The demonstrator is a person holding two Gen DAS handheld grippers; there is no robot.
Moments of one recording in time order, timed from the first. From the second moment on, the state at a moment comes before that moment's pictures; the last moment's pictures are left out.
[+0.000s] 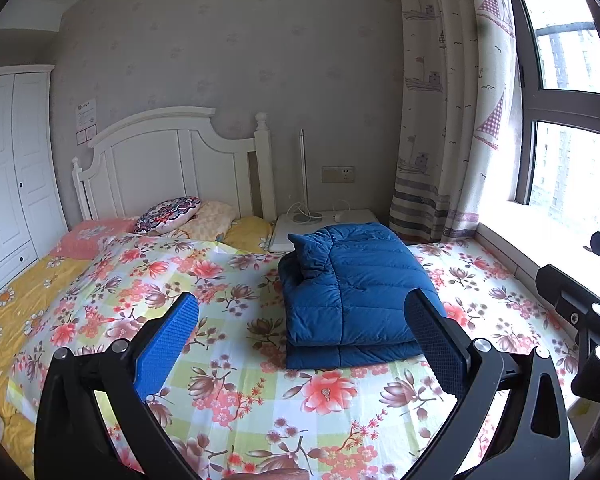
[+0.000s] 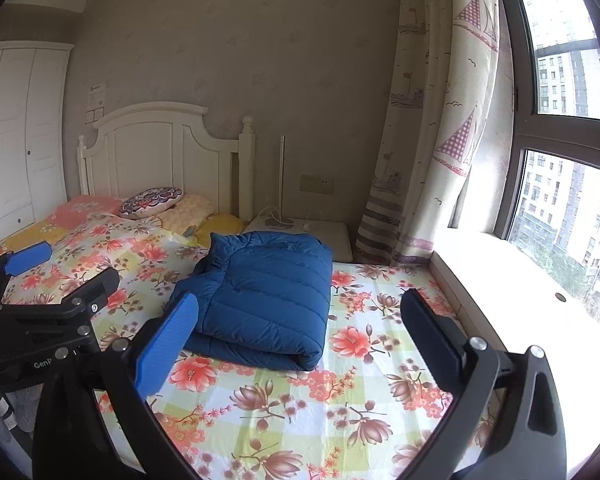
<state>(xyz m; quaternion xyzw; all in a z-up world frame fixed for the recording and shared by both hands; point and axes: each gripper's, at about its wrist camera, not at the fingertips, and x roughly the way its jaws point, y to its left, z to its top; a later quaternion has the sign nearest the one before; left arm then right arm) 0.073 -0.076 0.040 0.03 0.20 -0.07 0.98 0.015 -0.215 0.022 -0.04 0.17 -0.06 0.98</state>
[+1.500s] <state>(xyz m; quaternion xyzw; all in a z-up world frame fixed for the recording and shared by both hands) 0.071 -0.073 0.035 0.03 0.20 -0.07 0.98 0.009 -0.203 0.021 -0.04 0.17 -0.05 0.98</state>
